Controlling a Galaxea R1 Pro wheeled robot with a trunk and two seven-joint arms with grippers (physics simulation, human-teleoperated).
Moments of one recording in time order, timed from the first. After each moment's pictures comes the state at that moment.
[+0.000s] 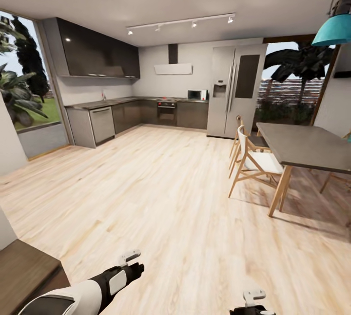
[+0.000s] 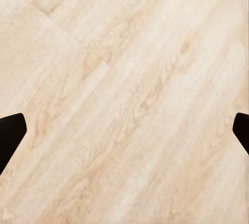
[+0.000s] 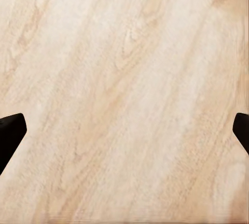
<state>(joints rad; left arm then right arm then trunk) -0.73 -0.08 -0.07 0.04 0.45 0.06 0.06 -0.53 -0.04 0.31 0.01 -0.24 -0.04 0.05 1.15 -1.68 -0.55</state>
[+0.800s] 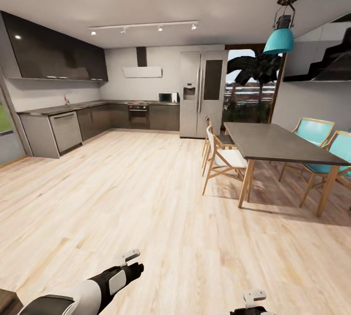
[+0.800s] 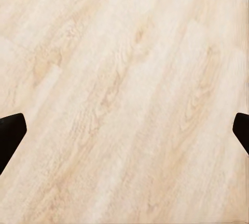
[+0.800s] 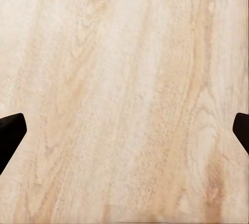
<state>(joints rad) -0.73 -0.08 -0.07 0.04 0.45 0.06 0.06 -0.53 -0.04 0.31 0.01 -0.24 -0.04 0.05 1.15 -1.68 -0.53</state>
